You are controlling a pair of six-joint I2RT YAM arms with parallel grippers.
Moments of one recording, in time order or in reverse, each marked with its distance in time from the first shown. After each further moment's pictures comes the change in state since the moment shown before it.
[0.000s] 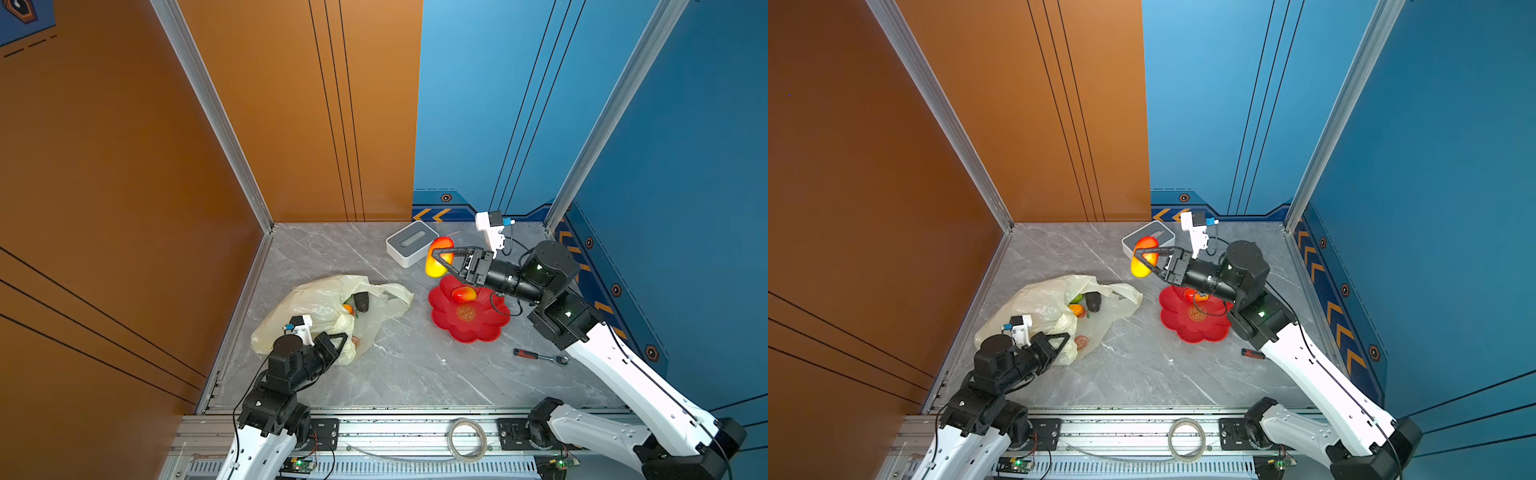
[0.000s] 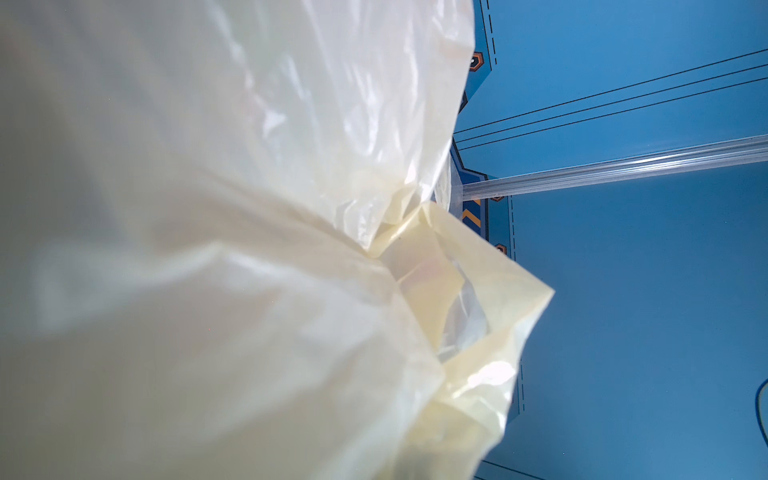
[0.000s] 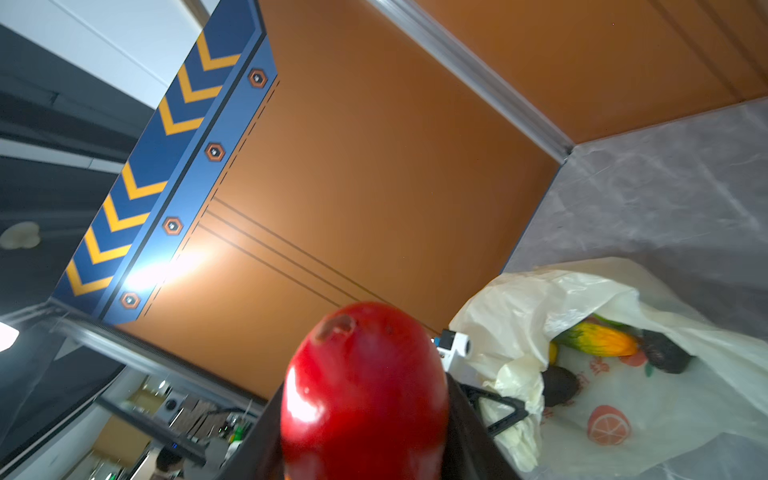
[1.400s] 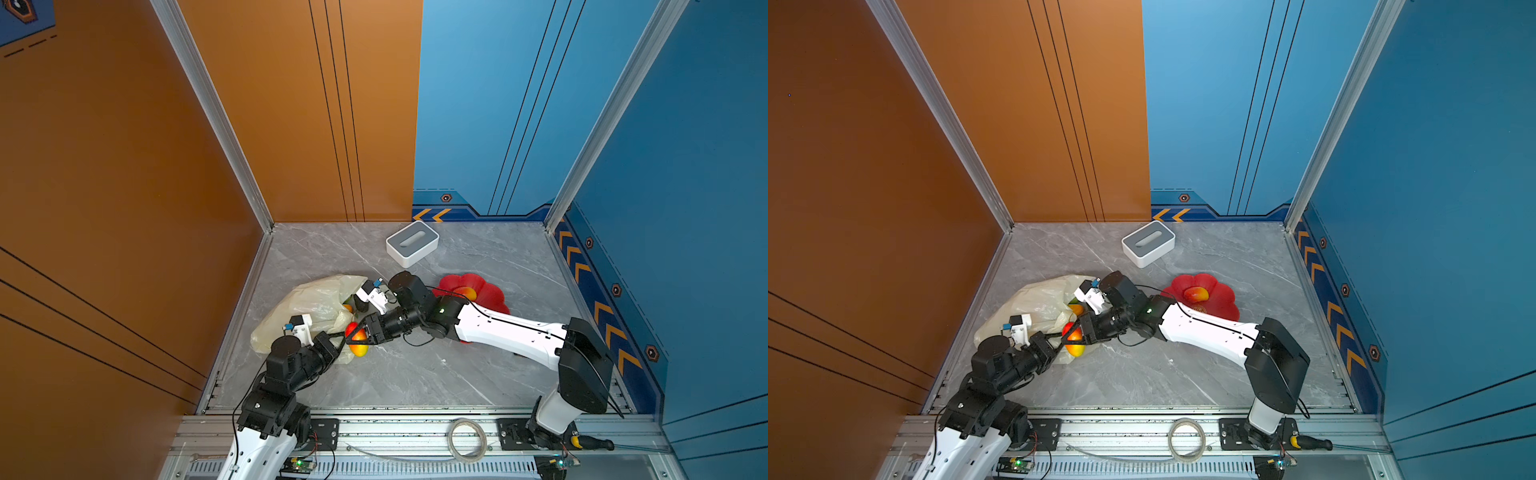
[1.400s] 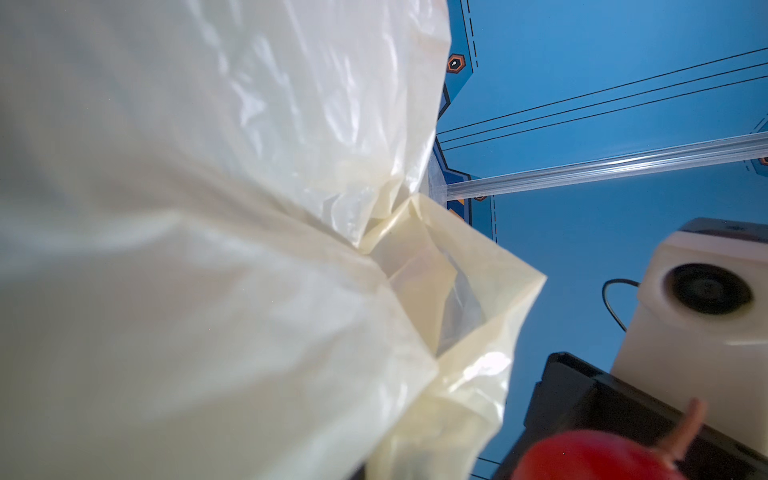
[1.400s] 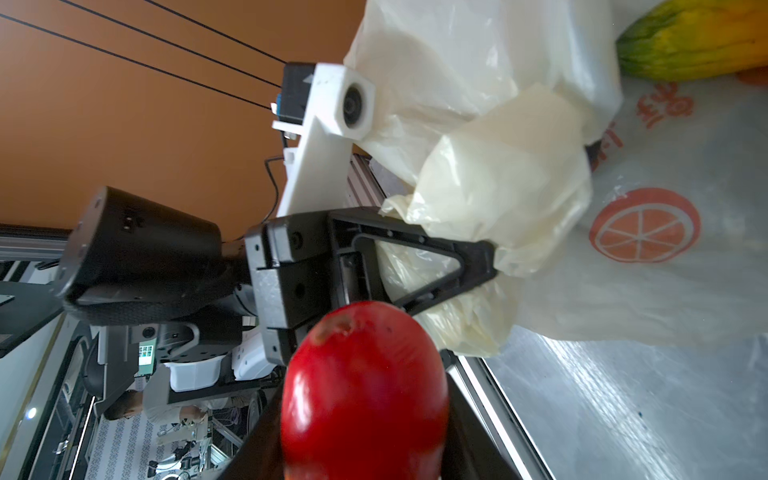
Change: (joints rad) left arm 0.002 -0.018 0.000 0.022 0.023 -0.026; right arm 0.345 0.619 0.144 -0.245 -0.080 -0.272
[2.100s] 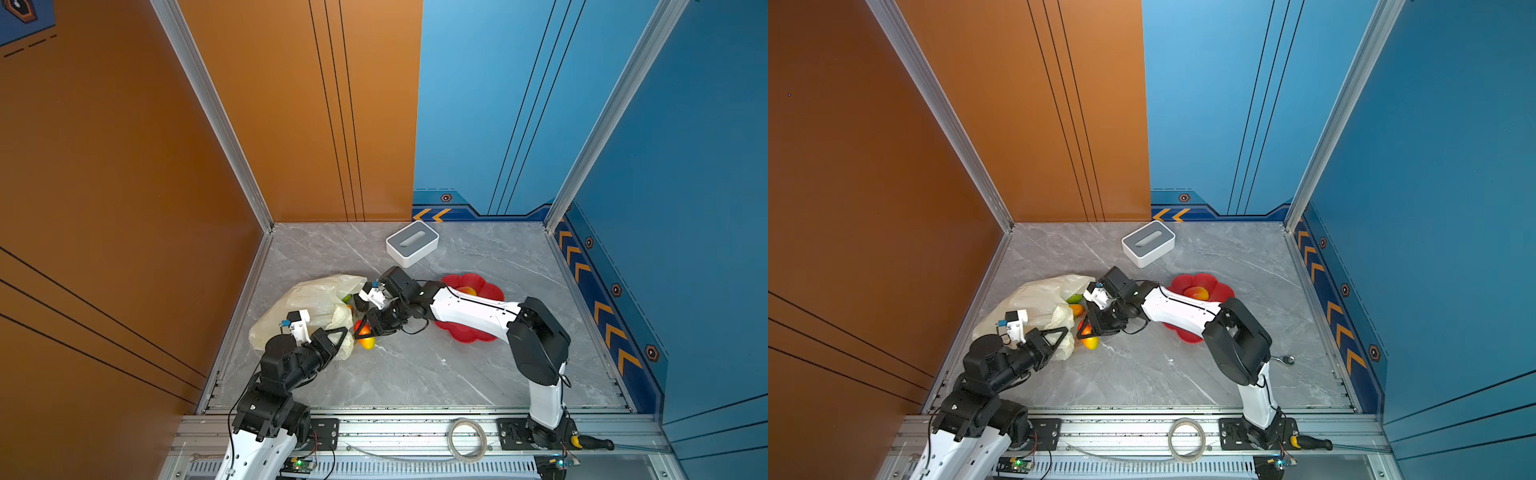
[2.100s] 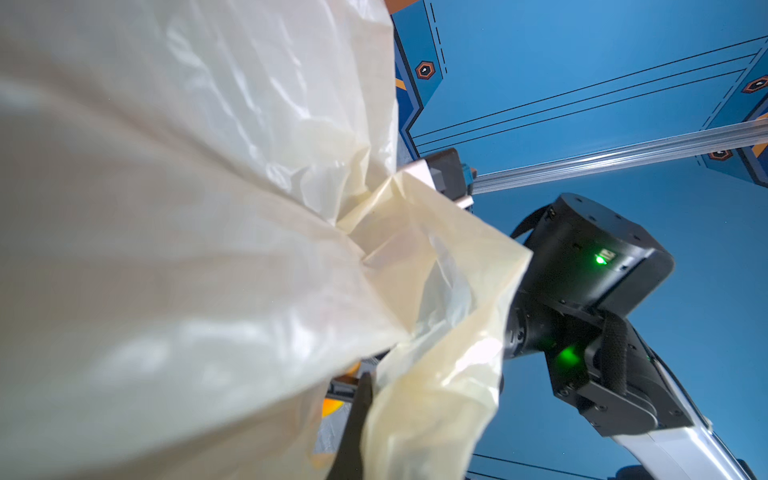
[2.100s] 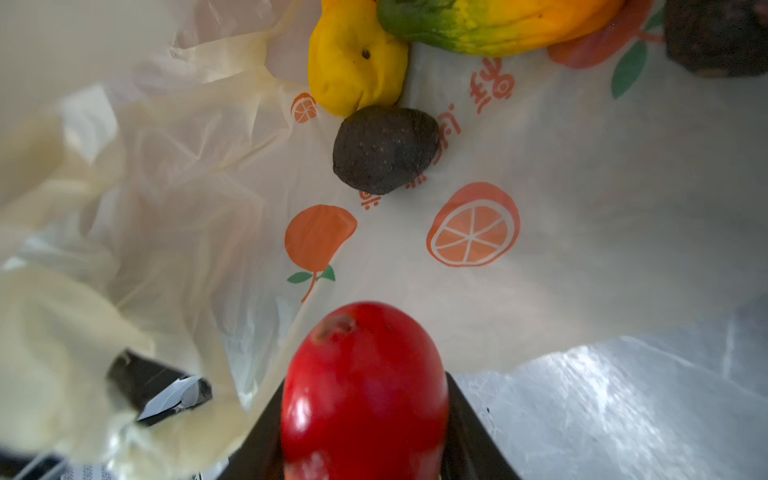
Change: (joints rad) left arm 0.005 0.007 0.063 0.000 0.023 -0.003; right arm -0.093 0.288 0.192 -0.202 -0.015 -0.160
